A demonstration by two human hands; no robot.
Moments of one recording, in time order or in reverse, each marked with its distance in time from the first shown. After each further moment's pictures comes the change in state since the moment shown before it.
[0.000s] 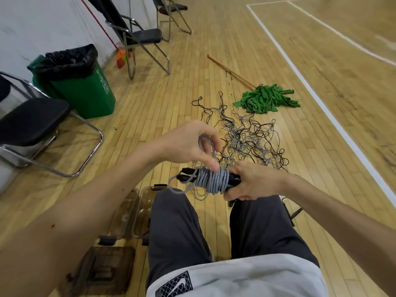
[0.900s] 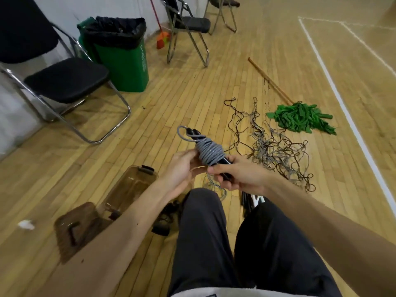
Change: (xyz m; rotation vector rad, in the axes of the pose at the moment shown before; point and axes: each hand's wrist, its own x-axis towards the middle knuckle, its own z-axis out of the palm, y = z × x) left_hand -0.087 -0.161 0.053 -1.213 0.671 -0.381; right_hand 0.138 -0.066 0.060 0.650 -0.116 0.052
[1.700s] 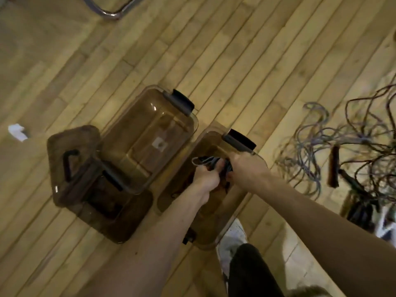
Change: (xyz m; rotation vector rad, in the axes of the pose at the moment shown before) left_hand 0.240 -0.348 -0.208 -0.030 0.635 -0.761; right_hand 0.446 0.276 -0.023 -1.375 -0.226 0.220
